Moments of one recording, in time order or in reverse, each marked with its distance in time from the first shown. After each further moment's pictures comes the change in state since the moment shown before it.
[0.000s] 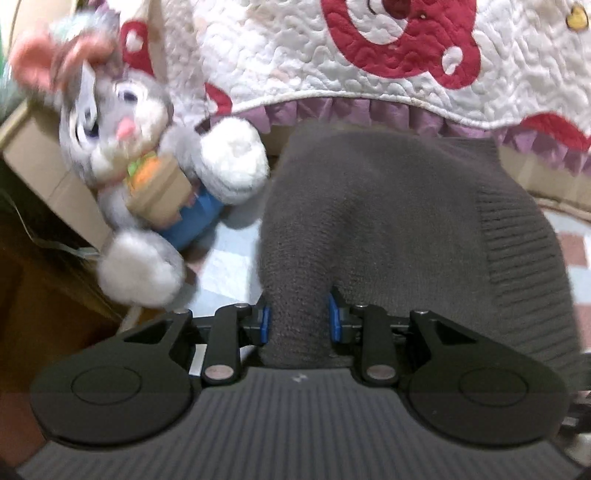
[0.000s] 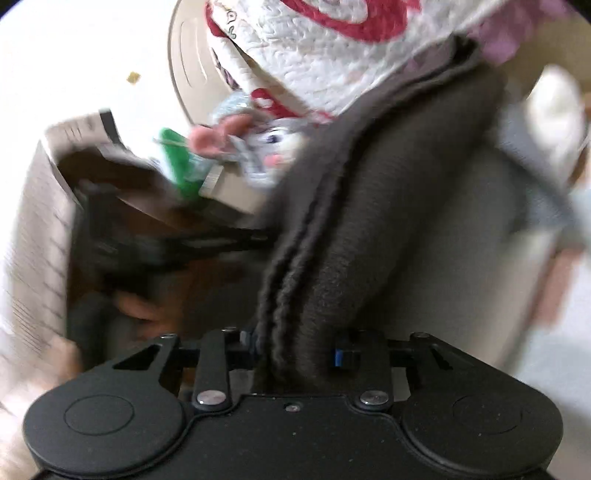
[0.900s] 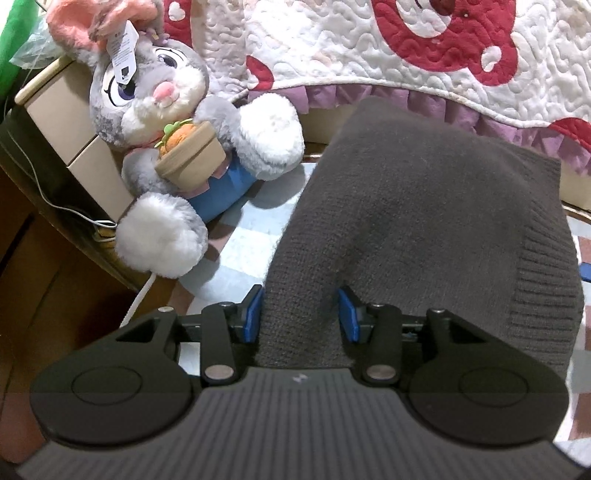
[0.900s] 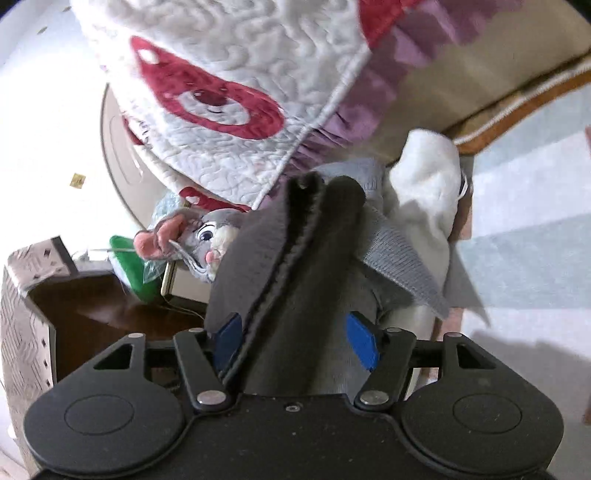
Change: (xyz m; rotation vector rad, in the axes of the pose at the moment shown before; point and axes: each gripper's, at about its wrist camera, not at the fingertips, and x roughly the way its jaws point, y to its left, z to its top) left arm 0.020 0.029 -0.049 -0.121 -0.030 0.016; right arm -0.068 -0.062 0.041 0.175 -0.239 -0.108
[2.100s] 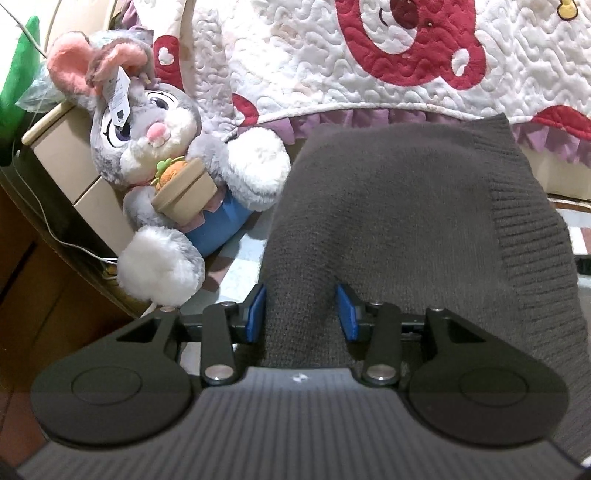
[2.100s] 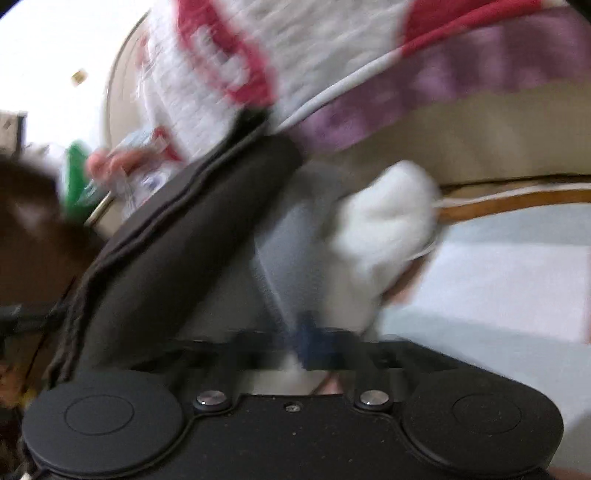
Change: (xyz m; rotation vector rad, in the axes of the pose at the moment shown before) left arm -0.017 -0.025 -0.017 0.076 -0.130 0.056; right arm 0.044 -0.015 0.007 -0.501 -0.007 -0.248
